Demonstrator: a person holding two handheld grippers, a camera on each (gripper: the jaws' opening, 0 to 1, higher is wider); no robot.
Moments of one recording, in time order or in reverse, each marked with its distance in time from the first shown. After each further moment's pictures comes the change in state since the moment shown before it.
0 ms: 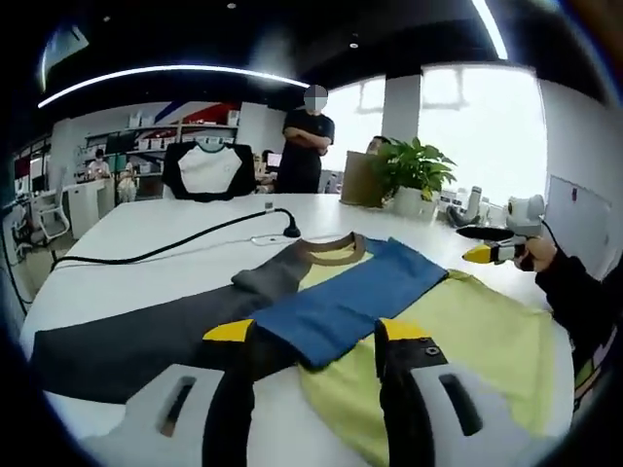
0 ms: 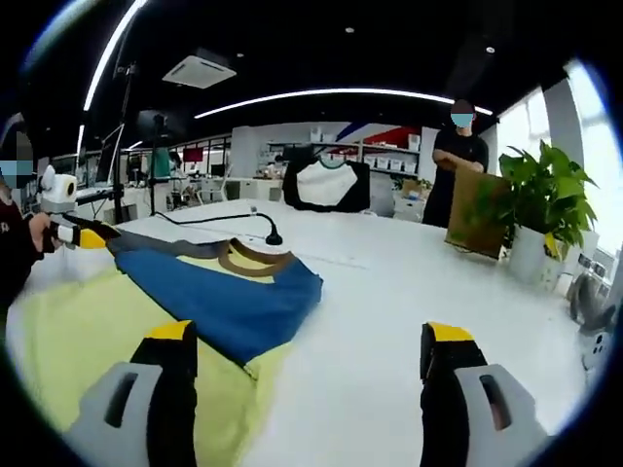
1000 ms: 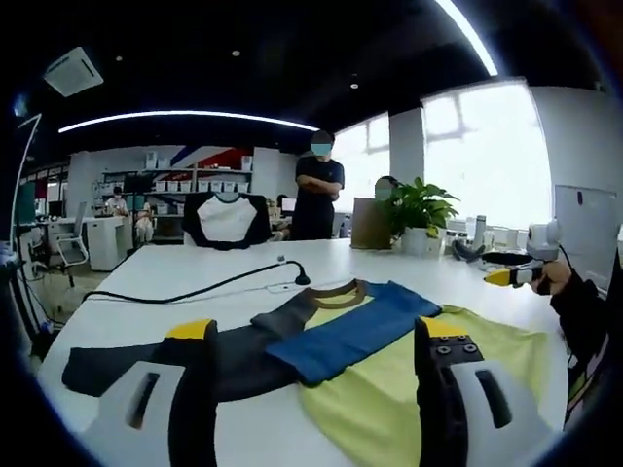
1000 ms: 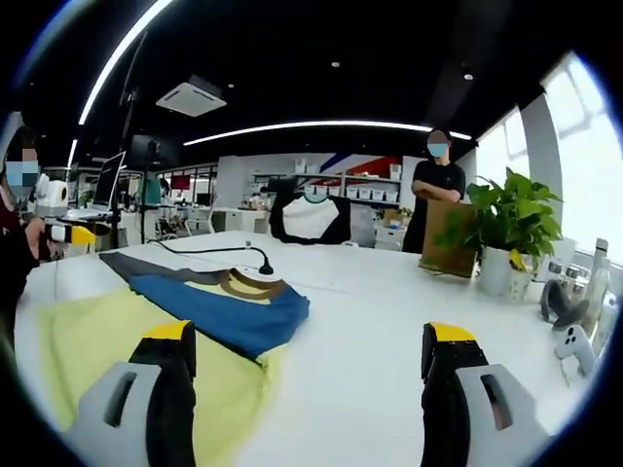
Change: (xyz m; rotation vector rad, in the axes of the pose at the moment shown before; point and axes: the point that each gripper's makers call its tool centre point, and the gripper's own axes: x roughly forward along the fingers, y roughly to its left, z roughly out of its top) left arm -0.055 -0.006 0.040 0.056 -0.196 0.109; right arm -0.068 0.000 0.014 0.012 -0.137 -0.081
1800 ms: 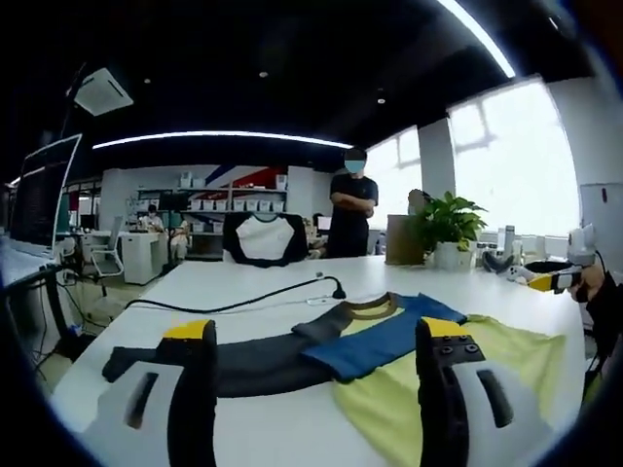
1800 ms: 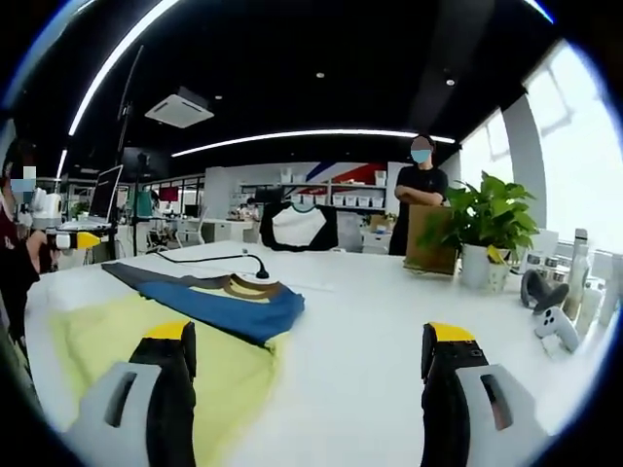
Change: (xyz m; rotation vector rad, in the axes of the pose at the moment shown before) left arm -0.044 0.023 0.028 0.027 -0.159 0.152; right arm -0.052 0.003 0.001 0.036 -0.043 -0.073
